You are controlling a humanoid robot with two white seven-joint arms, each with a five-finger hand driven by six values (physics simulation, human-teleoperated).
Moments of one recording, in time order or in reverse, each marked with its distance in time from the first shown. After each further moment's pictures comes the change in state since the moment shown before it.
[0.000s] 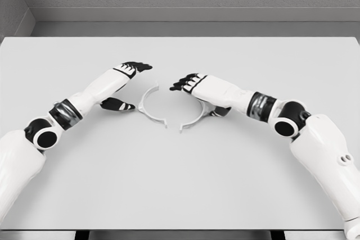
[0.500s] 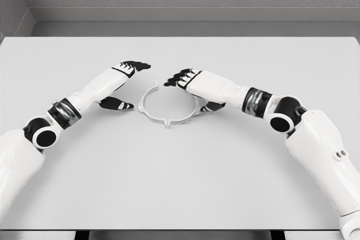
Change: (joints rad) left arm -0.005 0.001 0.000 0.010 0.000 0.000 0.000; right arm -0.040 0.023 0.007 0.006 0.002 0.000 0.002
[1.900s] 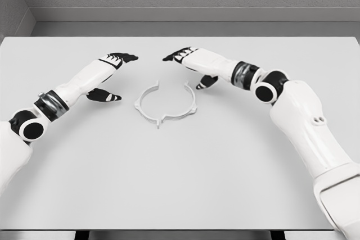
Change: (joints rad) left arm -0.043 0.050 0.002 0.032 0.010 0.000 0.002; right arm -0.207 0.146 -0.003 0.367 0.038 -0.002 -0.004
